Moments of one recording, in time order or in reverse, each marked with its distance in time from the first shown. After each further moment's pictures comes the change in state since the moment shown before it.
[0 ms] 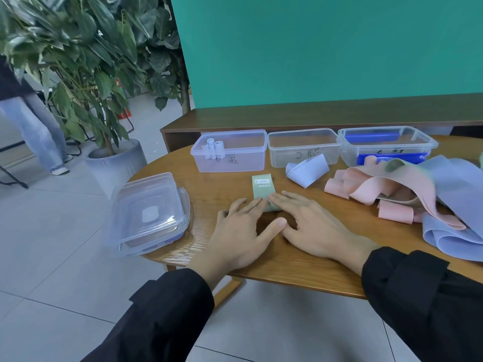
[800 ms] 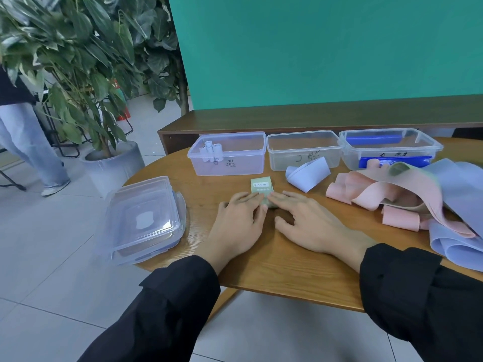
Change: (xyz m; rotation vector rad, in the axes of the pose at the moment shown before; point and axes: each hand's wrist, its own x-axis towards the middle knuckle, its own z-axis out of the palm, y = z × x) left_hand 0.043 -0.020 0.014 -0.043 0.173 0.041; right_hand 0.026 0.016 0.007 0.007 0.020 0.026
